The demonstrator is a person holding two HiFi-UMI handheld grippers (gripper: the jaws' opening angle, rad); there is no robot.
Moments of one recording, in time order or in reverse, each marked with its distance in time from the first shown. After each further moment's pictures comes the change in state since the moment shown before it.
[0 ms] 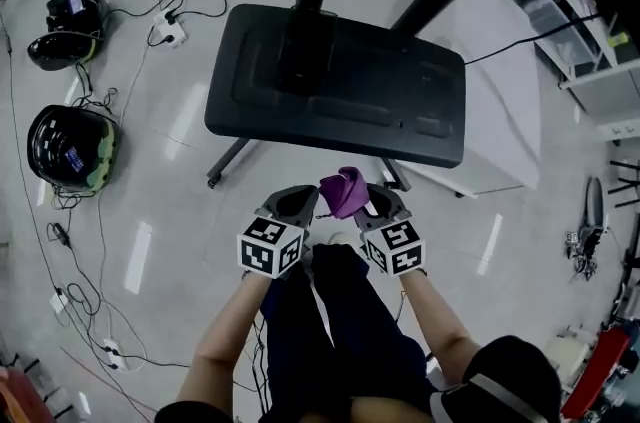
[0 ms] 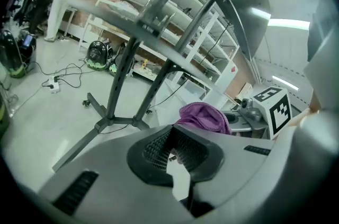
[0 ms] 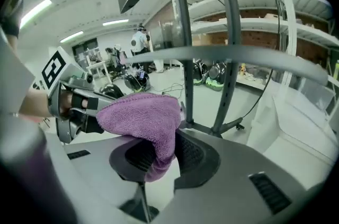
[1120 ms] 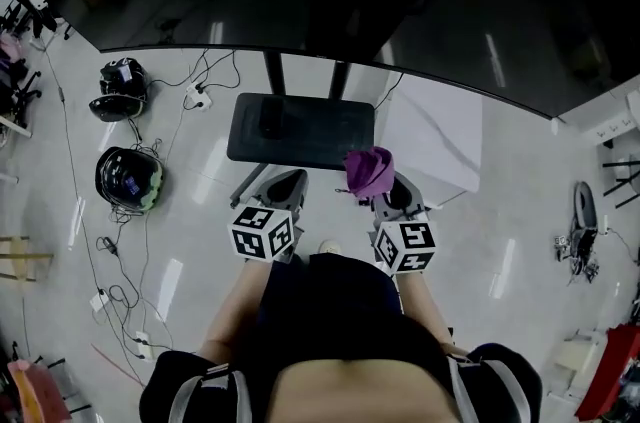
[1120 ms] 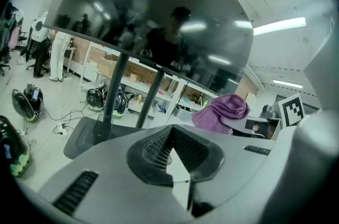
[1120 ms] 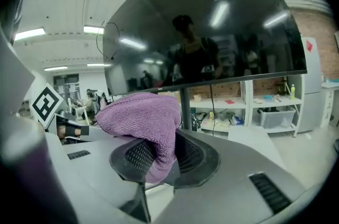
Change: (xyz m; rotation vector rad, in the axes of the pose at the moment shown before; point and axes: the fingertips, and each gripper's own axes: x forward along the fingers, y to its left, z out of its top) left arm -0.159 -0.265 0.270 0.107 -0.229 0.092; right arm -0.383 -0.027 0.266 0.125 -0.462 -0.234
